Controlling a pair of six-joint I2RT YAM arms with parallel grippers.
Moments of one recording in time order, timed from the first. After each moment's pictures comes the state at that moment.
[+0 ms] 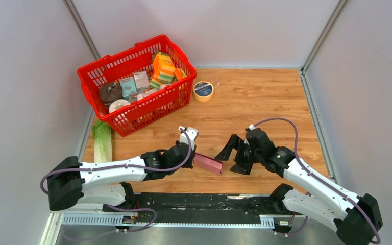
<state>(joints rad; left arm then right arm) -1.16 1.17 0.62 -0.11 -0.42 -0.52 0.71 0.89 0.60 -0.53 -0.29 1.12</state>
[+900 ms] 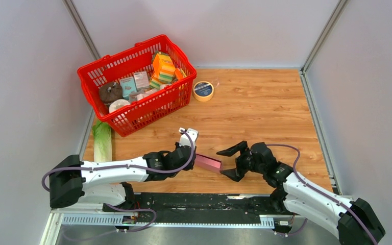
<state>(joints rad) -1.21 1.18 0.65 -0.19 -0.54 -0.57 0.69 0.78 0.23 -0.06 -0.28 1.83</state>
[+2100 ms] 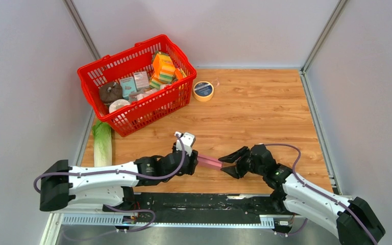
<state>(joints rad) -1.26 1.11 0.60 -0.18 -0.53 -0.58 0.69 0.78 0.18 -0.02 -0.24 1.75</state>
